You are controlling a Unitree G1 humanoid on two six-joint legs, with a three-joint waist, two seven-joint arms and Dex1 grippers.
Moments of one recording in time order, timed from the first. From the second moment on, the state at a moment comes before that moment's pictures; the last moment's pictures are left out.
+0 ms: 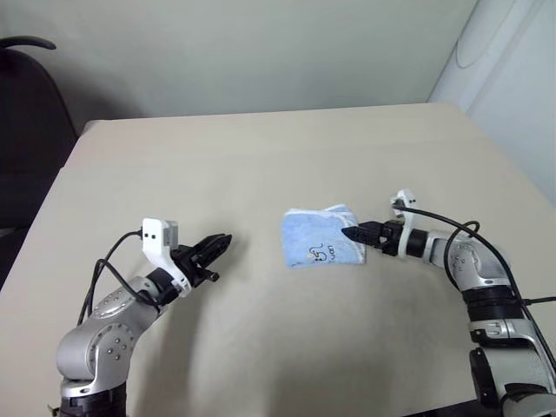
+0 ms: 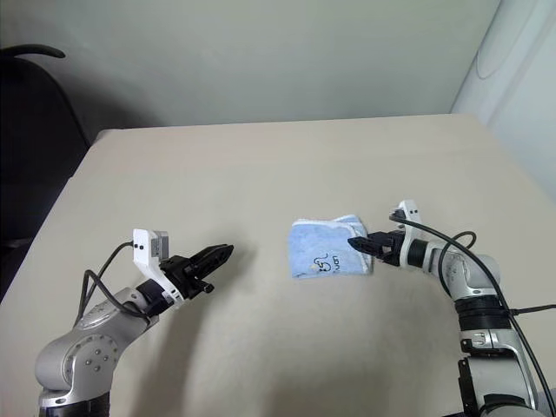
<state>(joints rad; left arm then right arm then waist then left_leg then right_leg) -0.05 0.43 0.35 -0.40 -0.77 0.82 -0.45 -0.57 -0.50 -0.03 0.27 0.54 0.85 0.81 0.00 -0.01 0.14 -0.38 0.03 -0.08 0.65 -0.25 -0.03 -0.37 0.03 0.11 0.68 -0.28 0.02</state>
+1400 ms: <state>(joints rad) -0.18 0.41 0.24 -0.31 -0.75 0.80 -0.44 -0.69 -0.79 -0.80 0.87 0.59 0.68 0.16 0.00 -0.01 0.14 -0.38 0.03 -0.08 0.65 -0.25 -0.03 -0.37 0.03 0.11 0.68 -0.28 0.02</state>
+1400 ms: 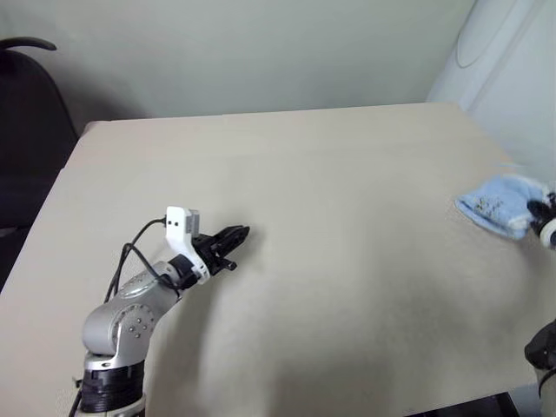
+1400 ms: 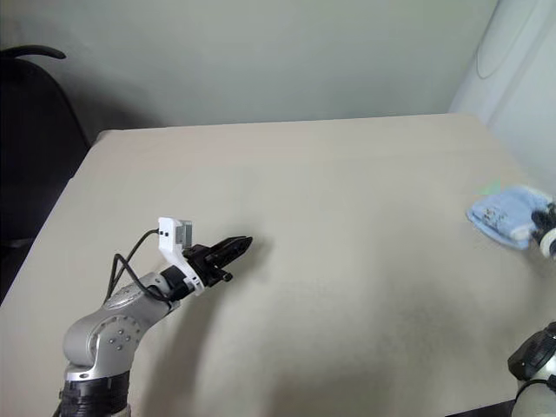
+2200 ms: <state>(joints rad) -0.16 0.39 0.26 -0.30 -0.72 0.78 -0.38 -0.61 -0.81 -0.64 0.84 0.46 0.46 0.20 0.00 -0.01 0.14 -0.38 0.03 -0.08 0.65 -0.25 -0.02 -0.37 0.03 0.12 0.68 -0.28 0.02</state>
